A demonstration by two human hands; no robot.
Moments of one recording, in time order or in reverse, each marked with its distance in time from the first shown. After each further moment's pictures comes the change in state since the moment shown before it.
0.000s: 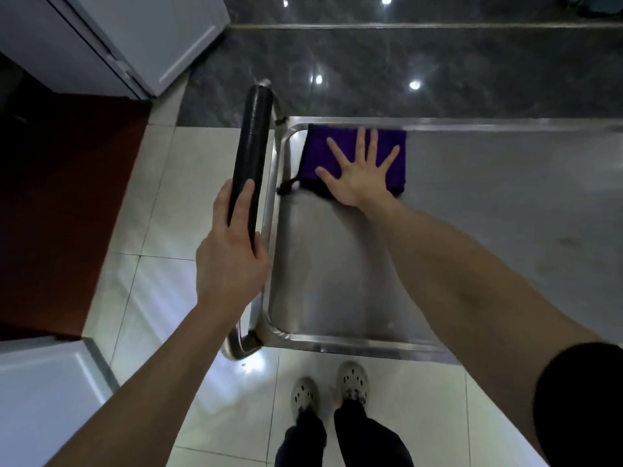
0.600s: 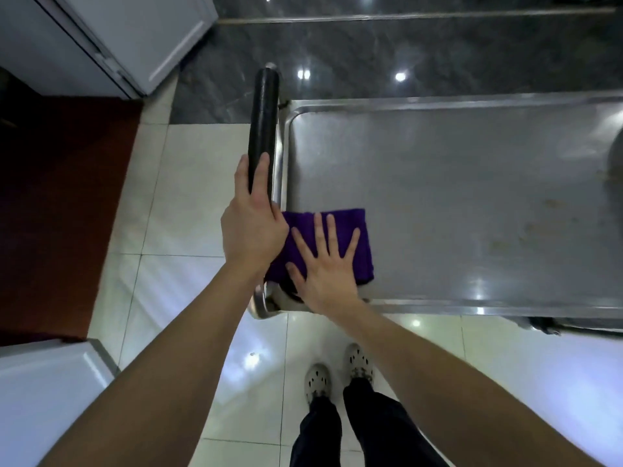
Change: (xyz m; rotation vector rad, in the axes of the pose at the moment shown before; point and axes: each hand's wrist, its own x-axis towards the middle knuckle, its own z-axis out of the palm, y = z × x) left_hand 0.012 0.002 -0.004 0.029 -0.005 0.022; right_hand -0.224 -0.086 0.106 -0.005 0.154 -0.186
